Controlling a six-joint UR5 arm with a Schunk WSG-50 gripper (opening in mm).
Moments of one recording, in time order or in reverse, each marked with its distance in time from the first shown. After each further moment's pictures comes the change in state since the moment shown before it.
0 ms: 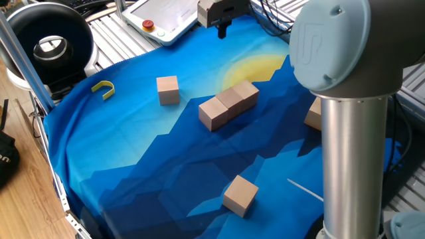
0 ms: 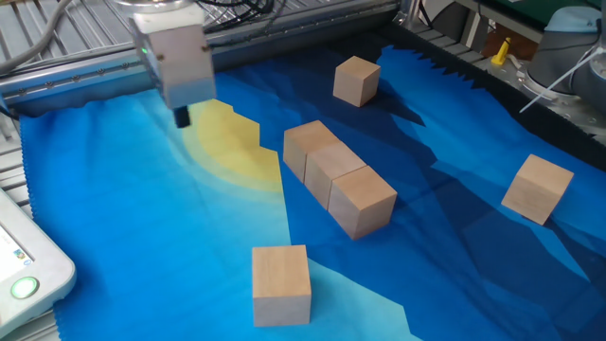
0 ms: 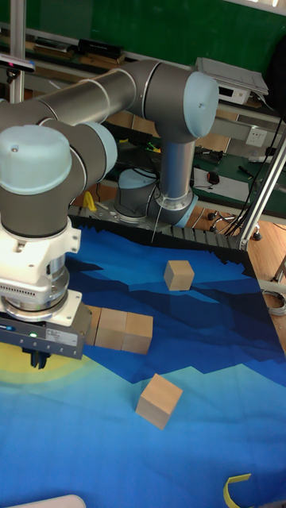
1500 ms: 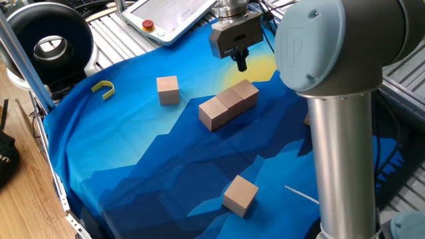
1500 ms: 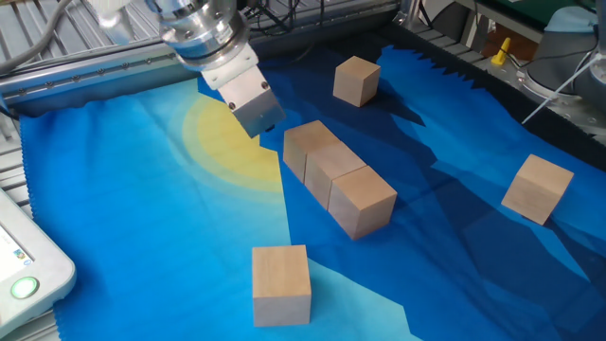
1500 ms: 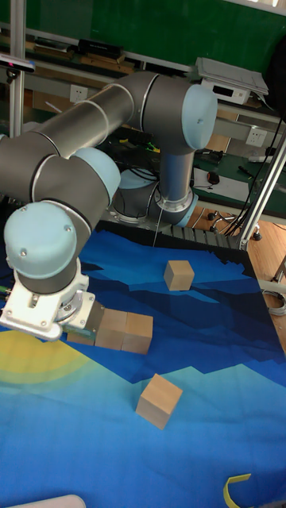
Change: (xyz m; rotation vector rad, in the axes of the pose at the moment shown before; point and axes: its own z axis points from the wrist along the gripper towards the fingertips) arm 0.127 0.005 0.041 0.054 0.448 0.054
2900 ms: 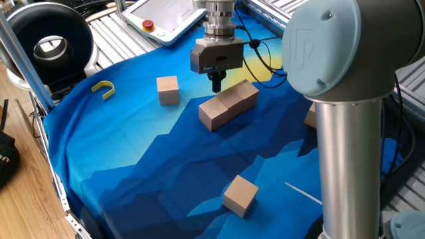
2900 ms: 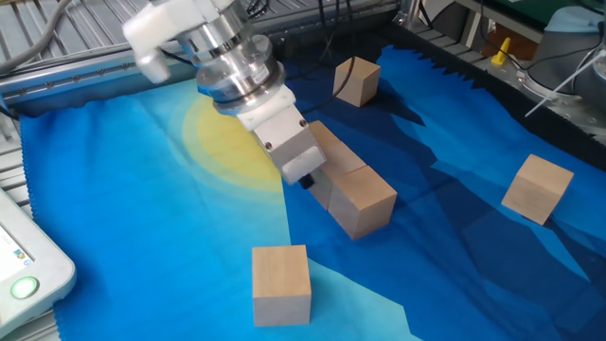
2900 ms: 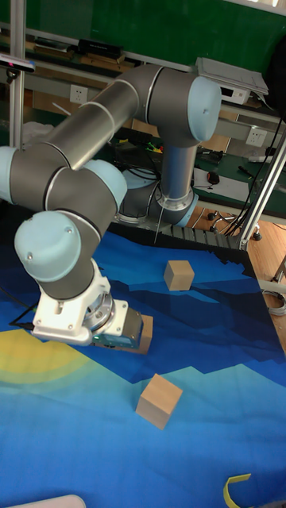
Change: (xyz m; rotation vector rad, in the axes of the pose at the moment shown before) arm 0.002 0.101 0.015 -0.277 -0.034 -0.069
